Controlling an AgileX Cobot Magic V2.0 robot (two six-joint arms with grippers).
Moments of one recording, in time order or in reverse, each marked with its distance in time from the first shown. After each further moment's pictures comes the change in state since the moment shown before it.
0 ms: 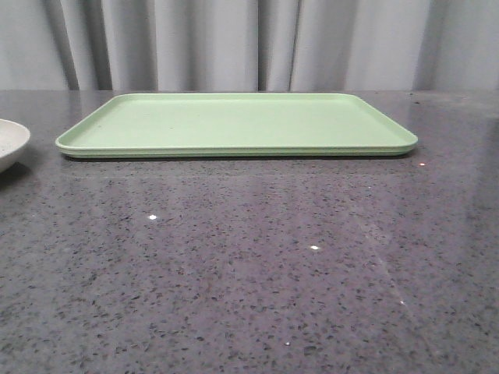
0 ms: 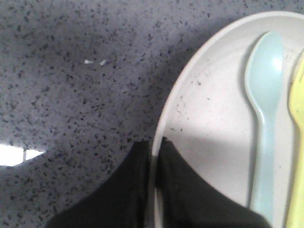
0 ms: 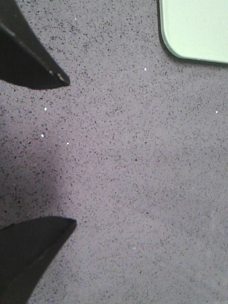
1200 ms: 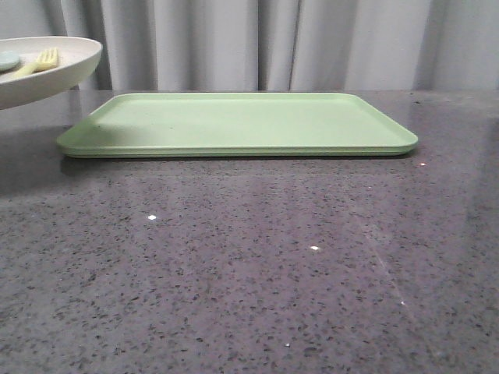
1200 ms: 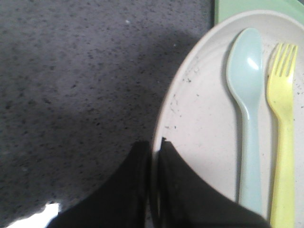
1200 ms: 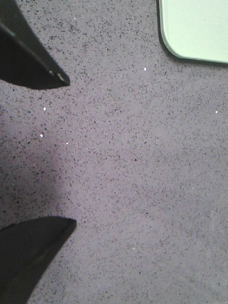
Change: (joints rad) left arm -0.072 0.004 -0.058 -0.365 0.099 0.129; right arm 0.000 0.000 0.000 0.000 0.000 0.000
